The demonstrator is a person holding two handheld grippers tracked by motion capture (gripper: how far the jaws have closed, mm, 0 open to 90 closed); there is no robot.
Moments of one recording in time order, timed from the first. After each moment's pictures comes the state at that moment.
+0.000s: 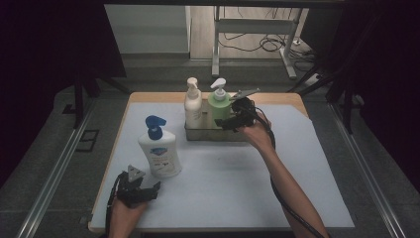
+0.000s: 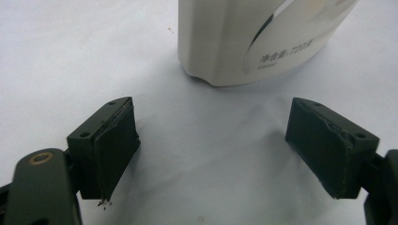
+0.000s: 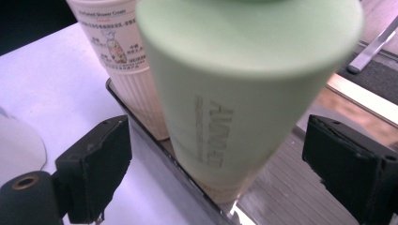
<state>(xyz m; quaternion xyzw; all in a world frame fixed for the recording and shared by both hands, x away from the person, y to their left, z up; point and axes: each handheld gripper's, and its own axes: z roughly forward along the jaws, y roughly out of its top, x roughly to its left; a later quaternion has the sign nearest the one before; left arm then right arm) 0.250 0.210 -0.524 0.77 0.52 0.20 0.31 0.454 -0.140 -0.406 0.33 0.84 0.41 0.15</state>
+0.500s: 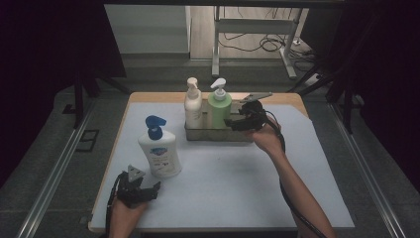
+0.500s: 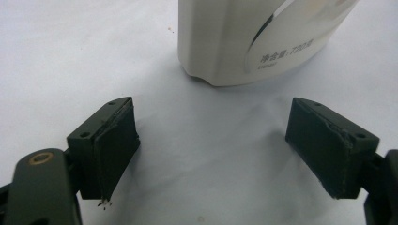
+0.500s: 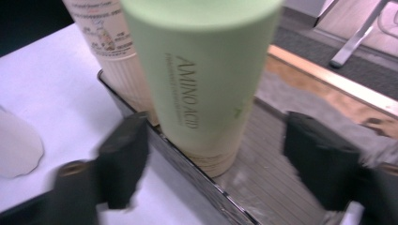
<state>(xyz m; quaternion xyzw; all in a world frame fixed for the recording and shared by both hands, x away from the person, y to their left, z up) 0.250 0.210 -0.524 0.77 0.52 0.20 0.31 0.438 -0.167 -0.401 0.36 0.82 0.41 0.16</state>
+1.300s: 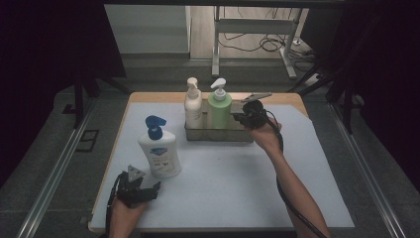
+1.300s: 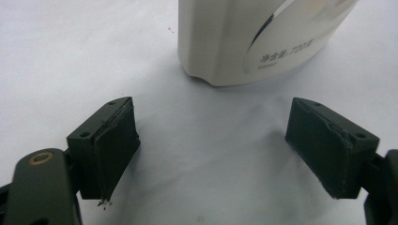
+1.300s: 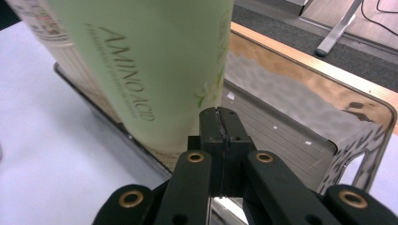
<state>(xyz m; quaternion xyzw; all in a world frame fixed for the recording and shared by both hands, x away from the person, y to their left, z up) 0.250 0.210 -0.524 0.77 0.52 0.20 0.31 0.455 -0.171 -0.418 0.38 0.82 0.39 0.17</state>
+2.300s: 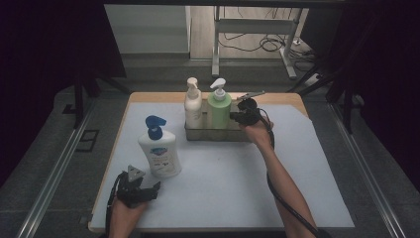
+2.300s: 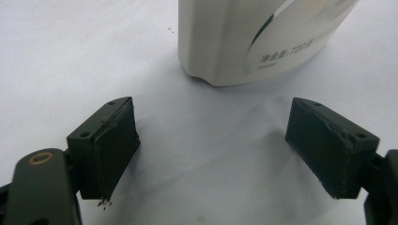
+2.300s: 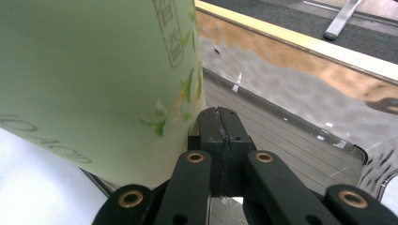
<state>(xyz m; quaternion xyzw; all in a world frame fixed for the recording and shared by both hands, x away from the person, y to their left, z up) 0.250 0.211 -0.524 0.77 0.52 0.20 0.31 0.487 -0.160 -0.446 0.42 0.81 0.39 0.15</state>
